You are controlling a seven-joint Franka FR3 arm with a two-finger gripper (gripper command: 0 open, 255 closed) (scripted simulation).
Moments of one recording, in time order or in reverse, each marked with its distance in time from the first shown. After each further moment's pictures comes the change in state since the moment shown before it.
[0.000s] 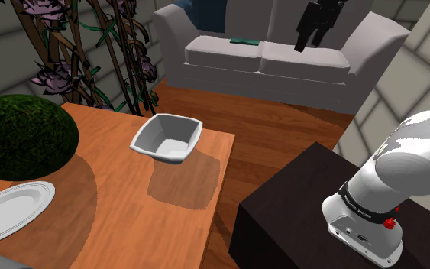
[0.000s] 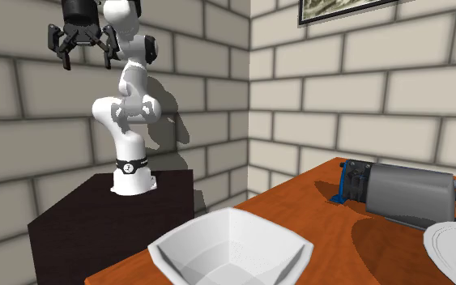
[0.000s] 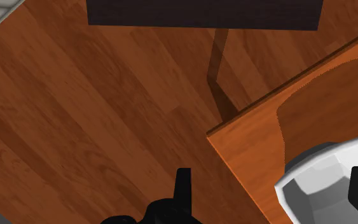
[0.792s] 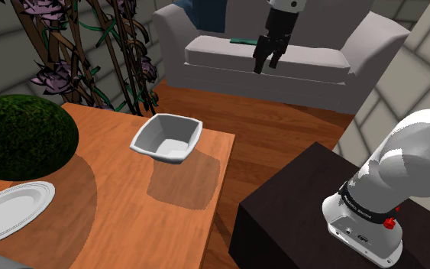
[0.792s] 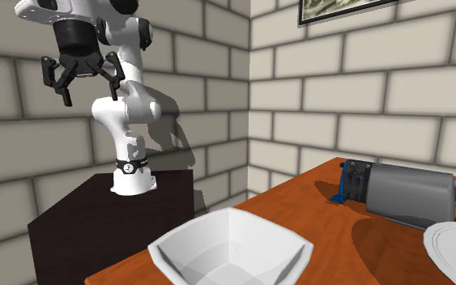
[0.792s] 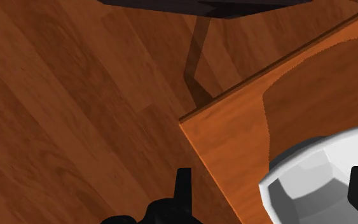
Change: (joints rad) arm 0.065 0.319 -0.010 0.007 0.086 0.253 -0.064
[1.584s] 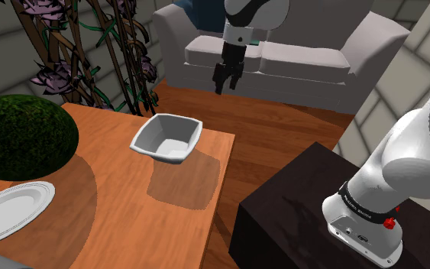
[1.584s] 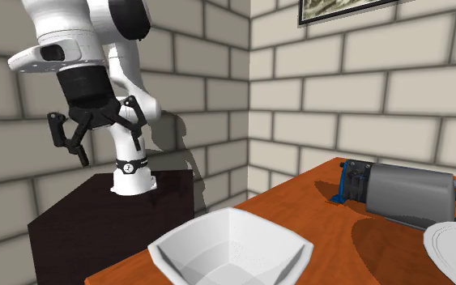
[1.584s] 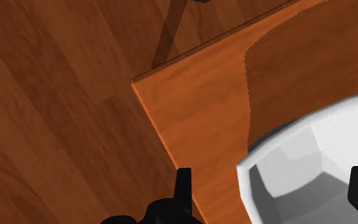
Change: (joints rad) arm 0.077 0.458 0.013 0.197 0.141 0.188 -0.107
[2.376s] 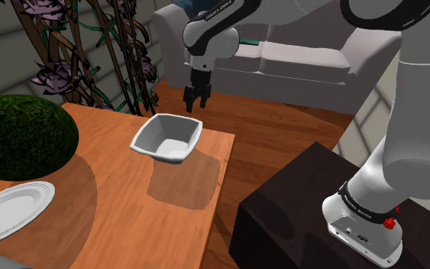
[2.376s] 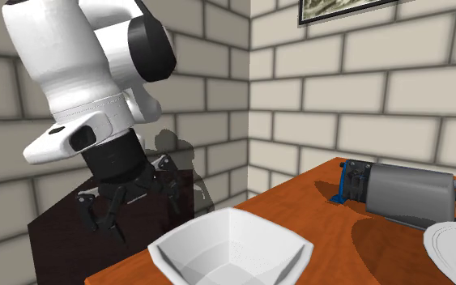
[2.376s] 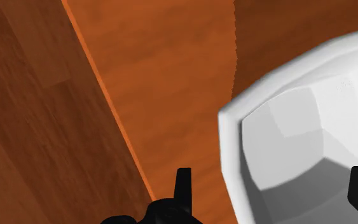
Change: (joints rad) arm 0.027 0.450 0.056 0.348 0.108 0.030 -0.090
